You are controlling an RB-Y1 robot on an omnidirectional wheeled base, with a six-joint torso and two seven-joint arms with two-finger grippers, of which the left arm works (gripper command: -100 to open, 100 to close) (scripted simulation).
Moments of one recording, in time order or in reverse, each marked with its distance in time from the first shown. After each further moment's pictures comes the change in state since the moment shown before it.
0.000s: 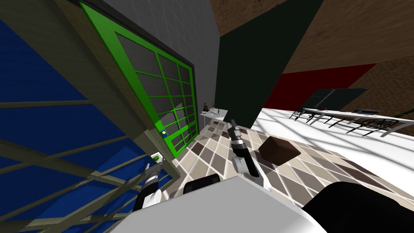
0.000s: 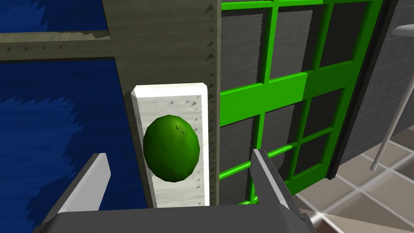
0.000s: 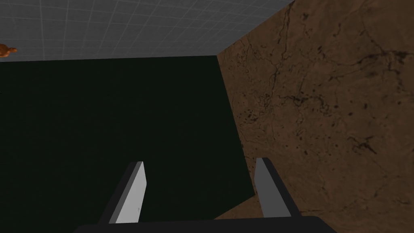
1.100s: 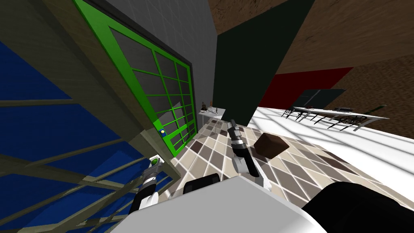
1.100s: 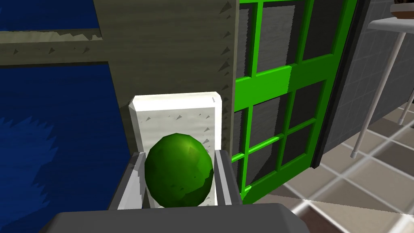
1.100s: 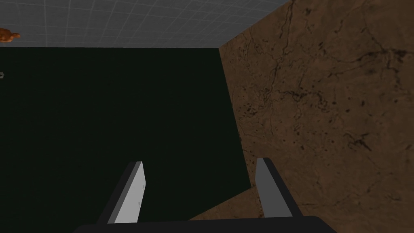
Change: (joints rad) arm 0.011 0.039 -0.030 0.001 -0.013 -0.008 0.054
